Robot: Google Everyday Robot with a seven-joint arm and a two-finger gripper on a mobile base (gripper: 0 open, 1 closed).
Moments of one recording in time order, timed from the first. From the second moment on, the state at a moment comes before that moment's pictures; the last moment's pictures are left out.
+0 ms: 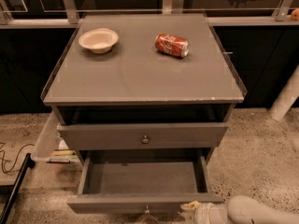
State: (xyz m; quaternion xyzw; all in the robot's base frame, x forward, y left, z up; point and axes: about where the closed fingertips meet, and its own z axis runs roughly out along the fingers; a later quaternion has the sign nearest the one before) arm 0.351 -0.147 0.400 -0.55 0.76 0.19 0.28
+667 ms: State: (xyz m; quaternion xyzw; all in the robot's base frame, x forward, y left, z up) arm 0.421 -0.131 0.400 -0.58 0.73 0.19 0.32
